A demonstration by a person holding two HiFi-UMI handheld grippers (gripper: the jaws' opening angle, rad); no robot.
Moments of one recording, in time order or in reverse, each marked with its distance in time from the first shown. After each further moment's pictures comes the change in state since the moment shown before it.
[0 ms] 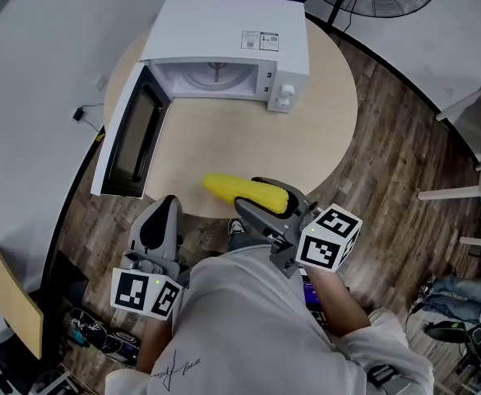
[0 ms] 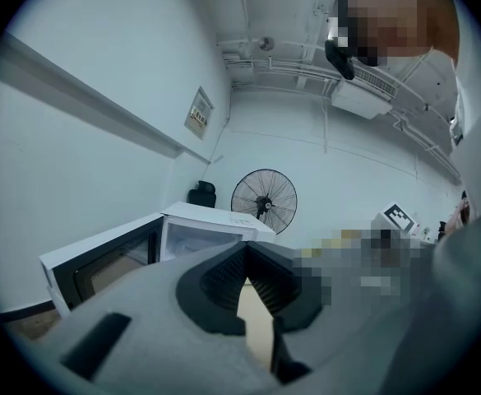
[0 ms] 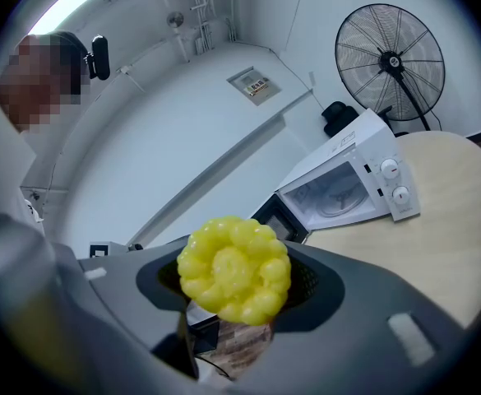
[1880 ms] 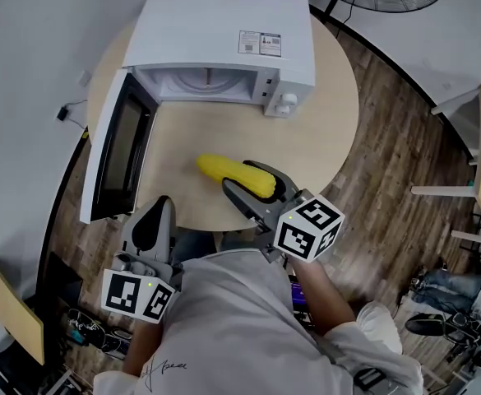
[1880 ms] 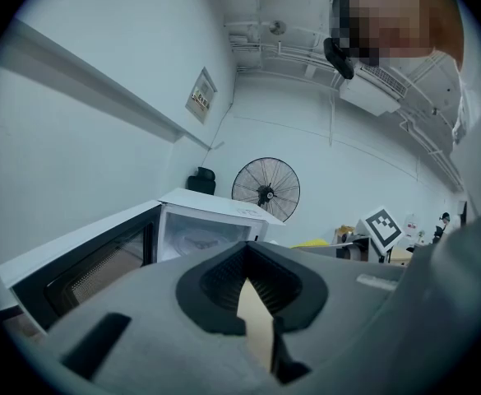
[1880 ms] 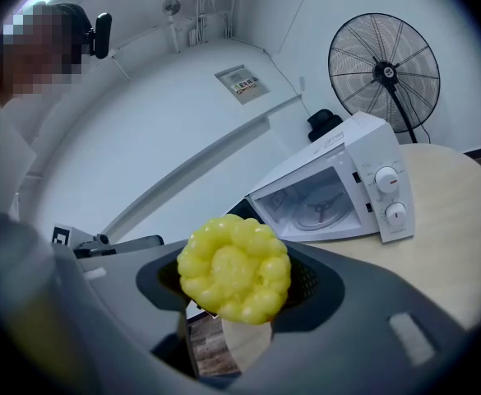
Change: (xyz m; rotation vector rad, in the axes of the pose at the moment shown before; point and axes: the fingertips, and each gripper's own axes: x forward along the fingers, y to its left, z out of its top) left arm 0.059 0.040 -0.006 -0.040 0.090 -0.026; right arm 0.063 -0.080 0.023 -0.044 -0.010 -0.155
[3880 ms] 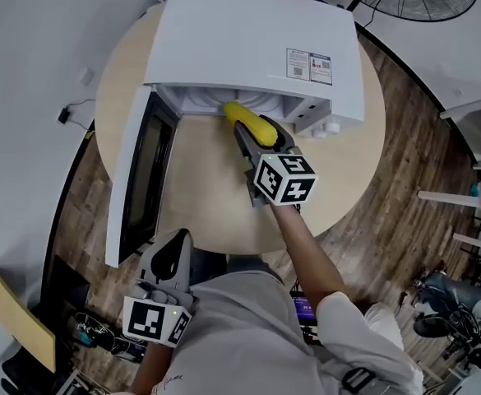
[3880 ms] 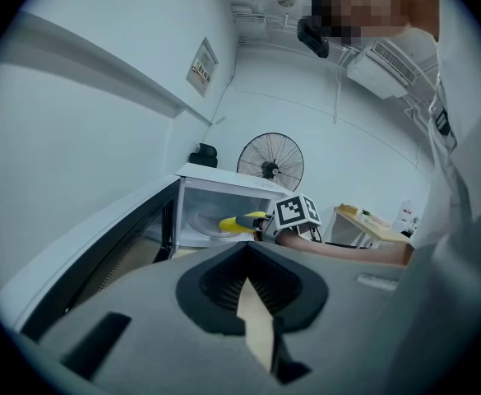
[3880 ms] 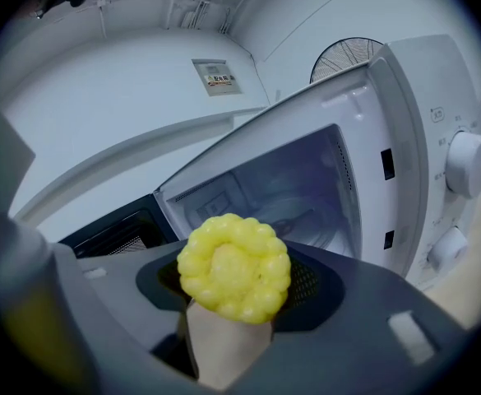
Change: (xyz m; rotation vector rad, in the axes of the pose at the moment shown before) left arm 0.014 0.077 -0.033 0.016 0.182 -0.014; right arm 0.174 -0.149 0.025 -0.092 -0.081 -0.374
